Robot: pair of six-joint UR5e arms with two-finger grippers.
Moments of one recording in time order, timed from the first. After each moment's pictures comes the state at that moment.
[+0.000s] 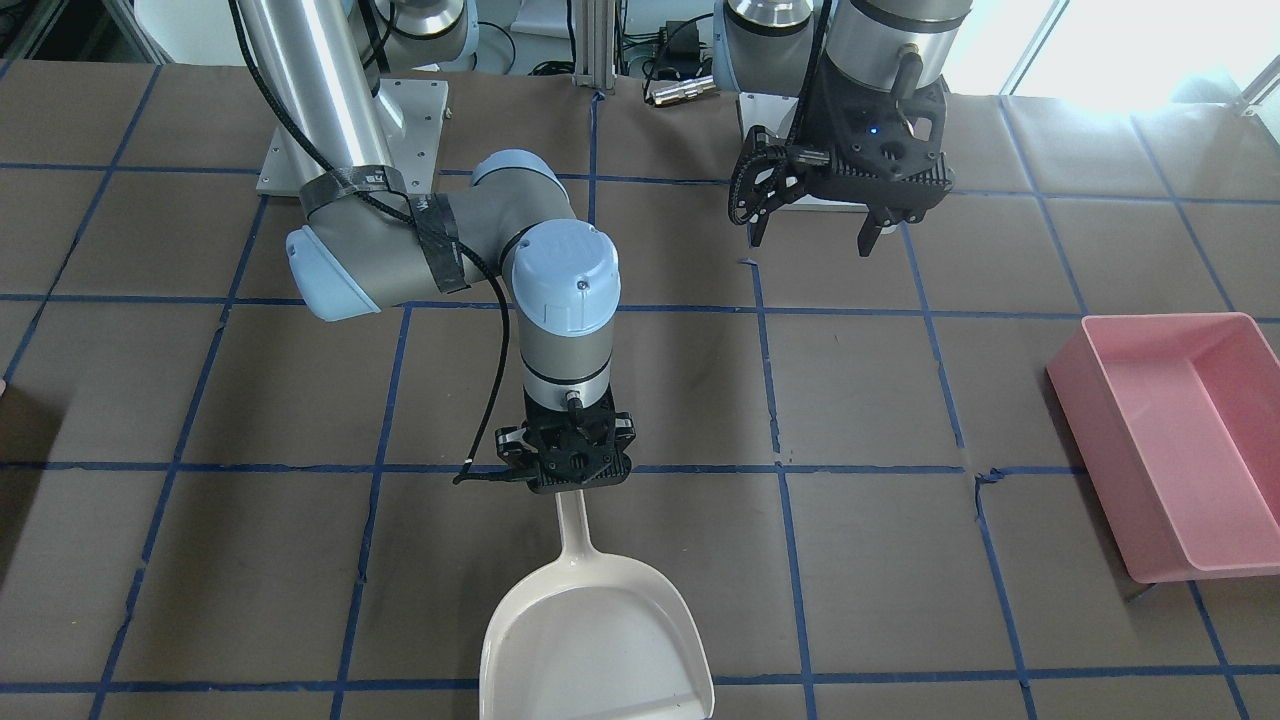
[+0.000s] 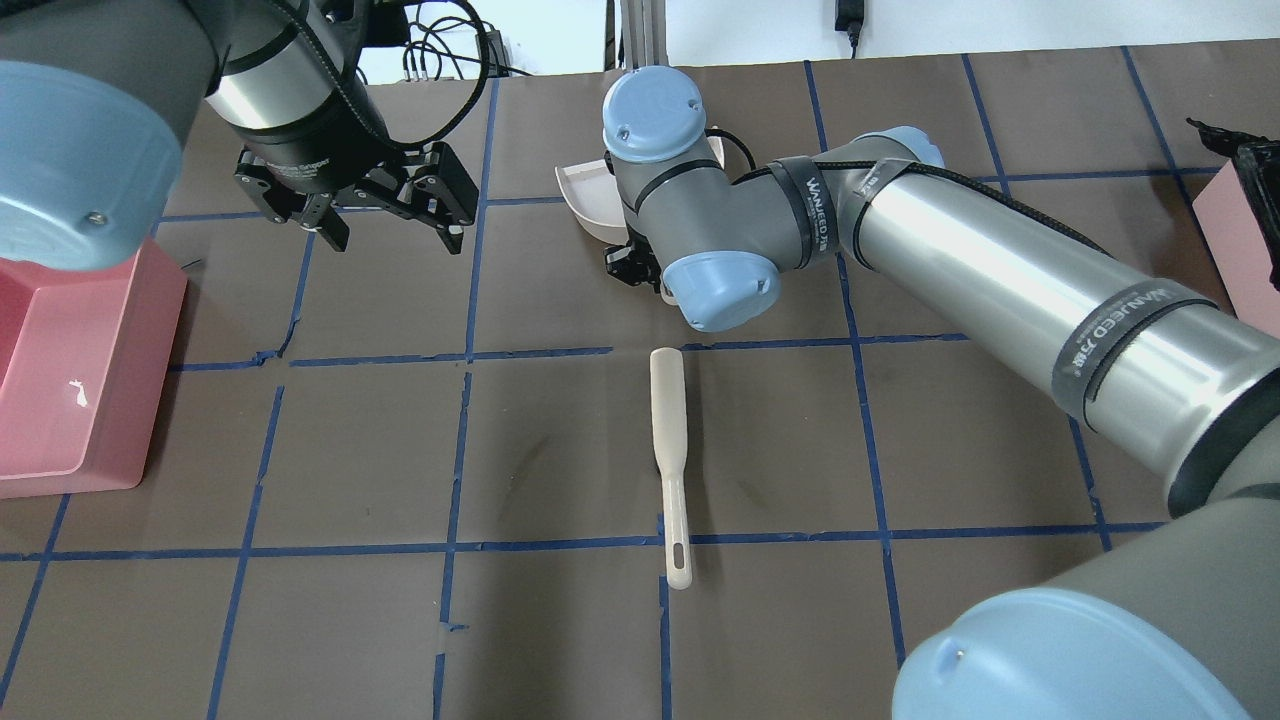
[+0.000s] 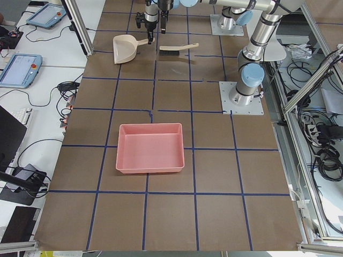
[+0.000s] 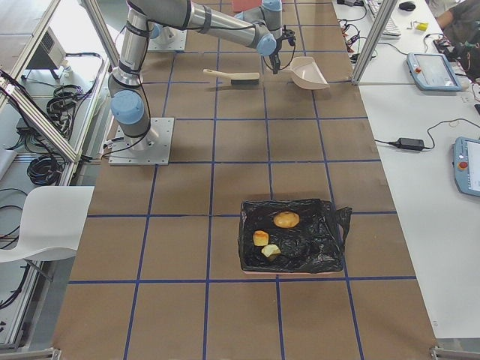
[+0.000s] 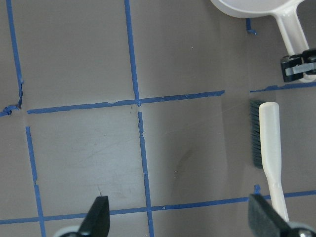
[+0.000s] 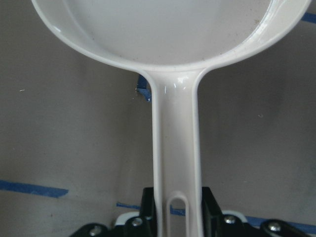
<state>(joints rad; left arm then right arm) -1.68 -1.56 -1.55 -1.55 1.57 -0.02 1.95 -1.06 1.56 -2.21 -1.64 0.21</state>
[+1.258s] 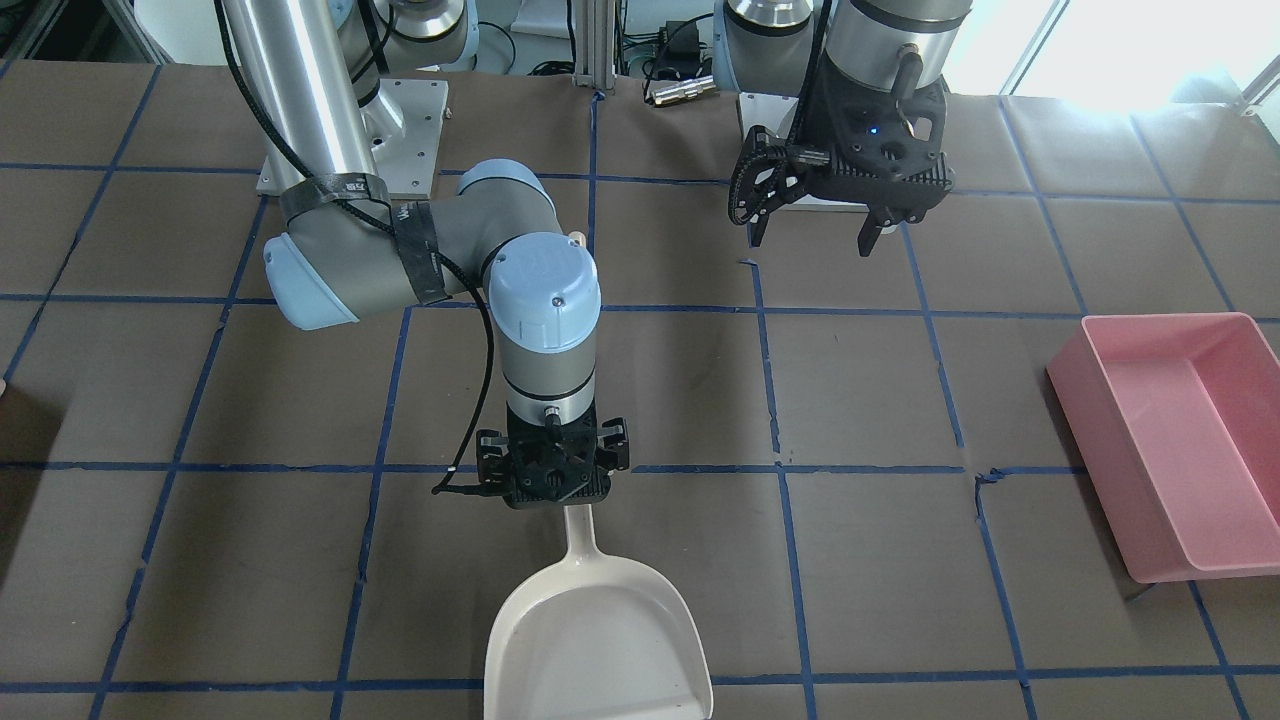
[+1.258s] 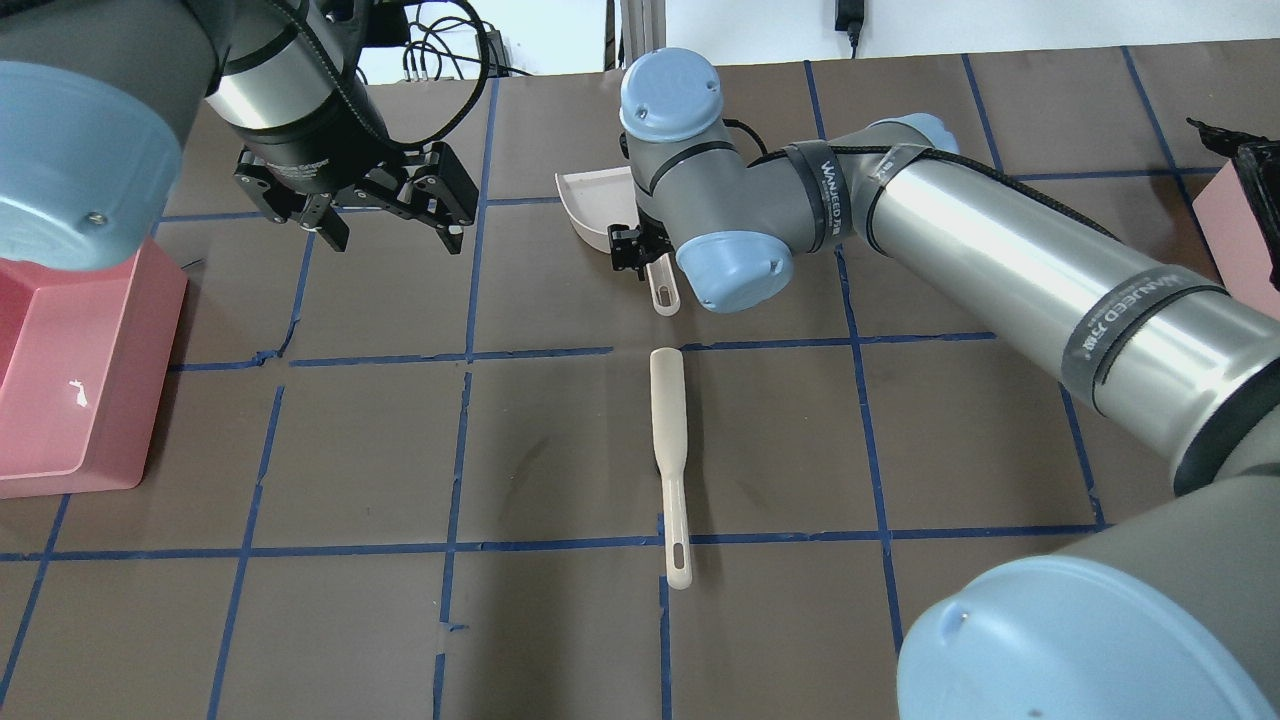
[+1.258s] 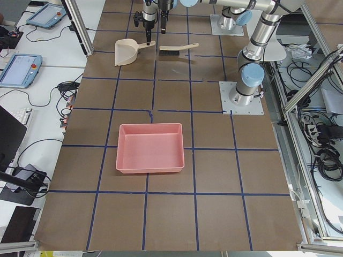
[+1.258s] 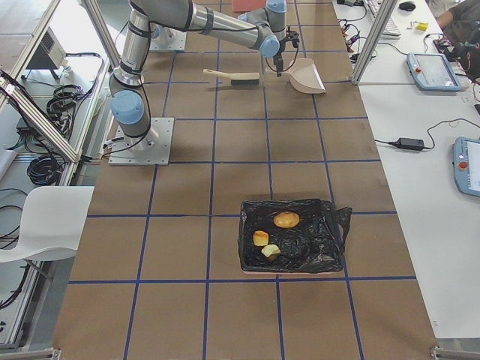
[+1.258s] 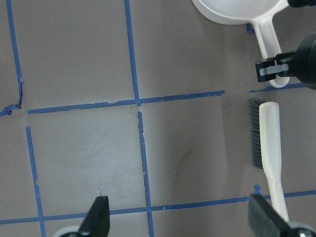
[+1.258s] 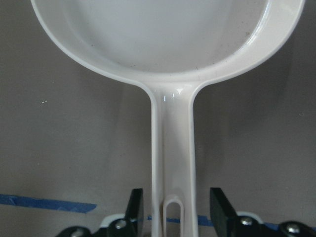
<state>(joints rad) -1.68 -1.56 -1.55 -1.55 1.57 -0.02 1.90 -1.06 1.53 -2.17 -1.63 0.23</state>
